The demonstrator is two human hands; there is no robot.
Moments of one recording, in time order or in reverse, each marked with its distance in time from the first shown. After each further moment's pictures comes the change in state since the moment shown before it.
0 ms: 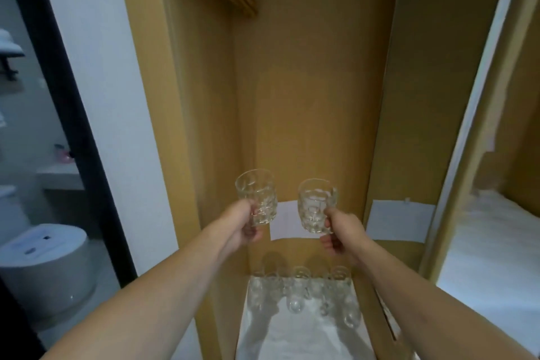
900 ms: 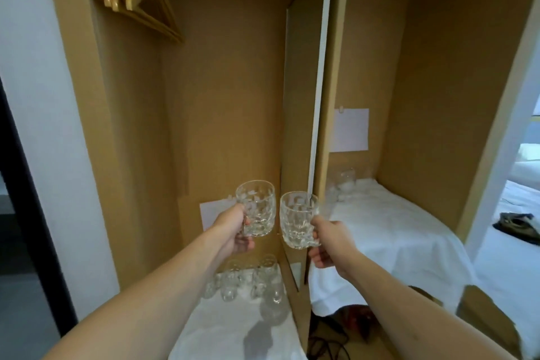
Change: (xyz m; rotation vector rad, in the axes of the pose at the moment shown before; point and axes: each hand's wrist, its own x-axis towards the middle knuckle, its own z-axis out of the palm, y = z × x) left_hand -0.135 -0.059 0.125 0.164 -0.133 0.015; right_hand -0.184 0.048 -0.168 0.004 0.172 -0.056
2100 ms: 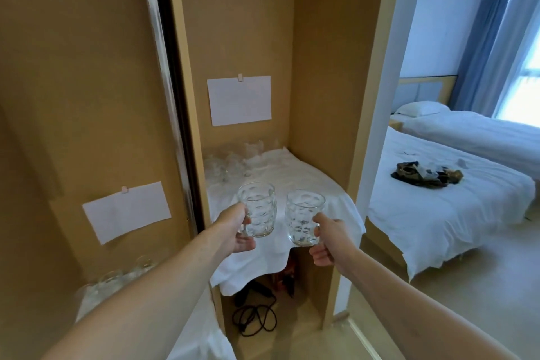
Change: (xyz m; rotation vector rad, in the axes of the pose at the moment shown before) left_hand -0.007 -0.034 0.294 0.077 -0.231 -0.160; right_hand 0.045 0.116 -0.260 0.073 0.272 0.200
